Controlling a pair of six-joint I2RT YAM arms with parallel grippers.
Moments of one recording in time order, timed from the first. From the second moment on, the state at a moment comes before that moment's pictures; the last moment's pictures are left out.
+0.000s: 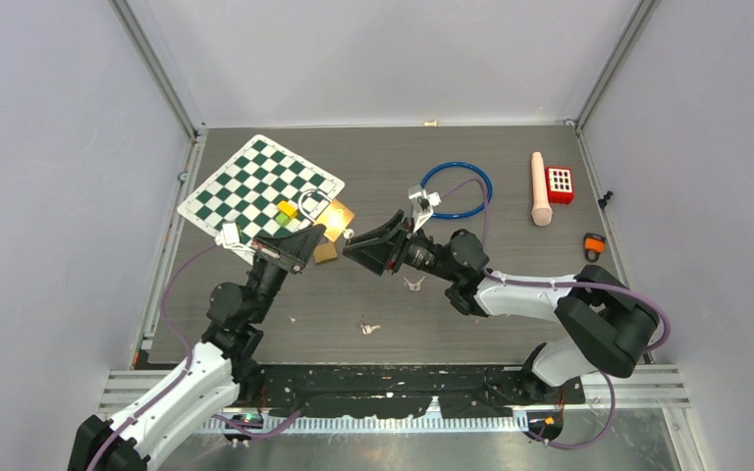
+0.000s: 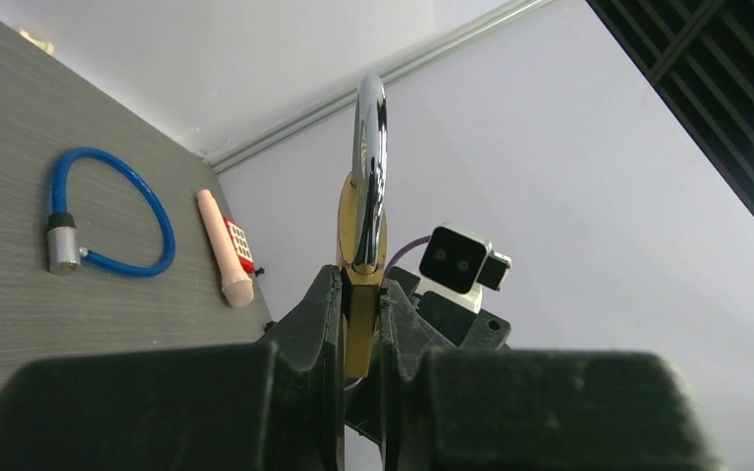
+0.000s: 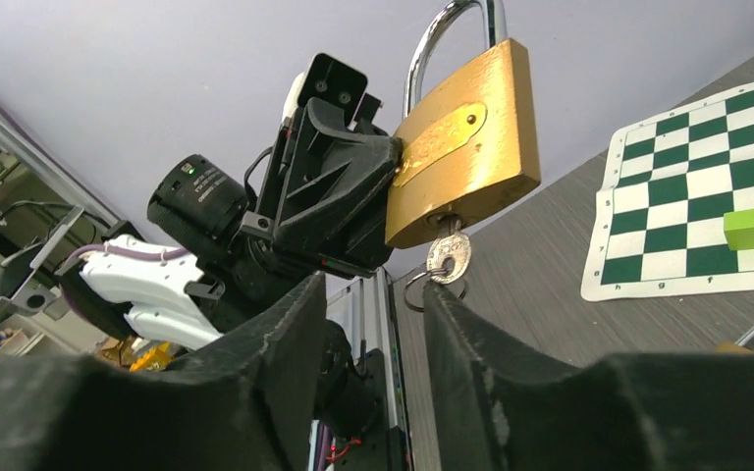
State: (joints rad) left arm -0.56 0.59 0.21 0.74 -0.05 -1.19; right arm 0.85 1.46 0.60 1.22 -0.40 0.79
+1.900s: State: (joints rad) left arm -0.57 0.73 0.21 0.89 0.05 -1.33; right arm 0.78 1.55 0.61 1.32 -0.32 1.16
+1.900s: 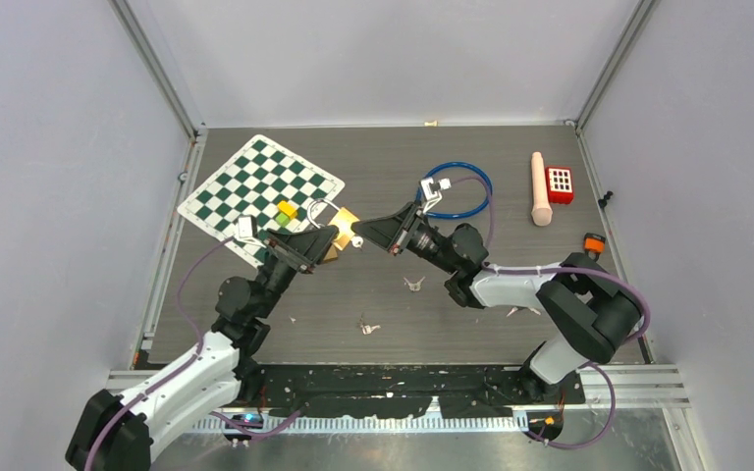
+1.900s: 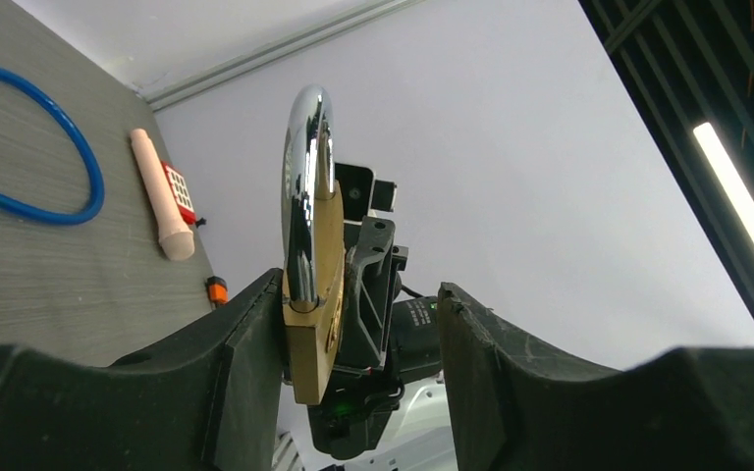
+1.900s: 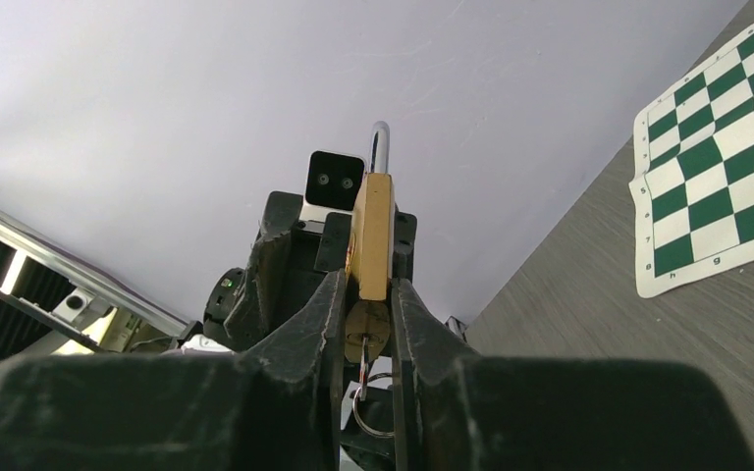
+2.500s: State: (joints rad) left arm -0.57 0.81 0.24 0.91 0.05 -1.32; right arm 0.78 1.53 0.64 1.26 -0.31 1.16
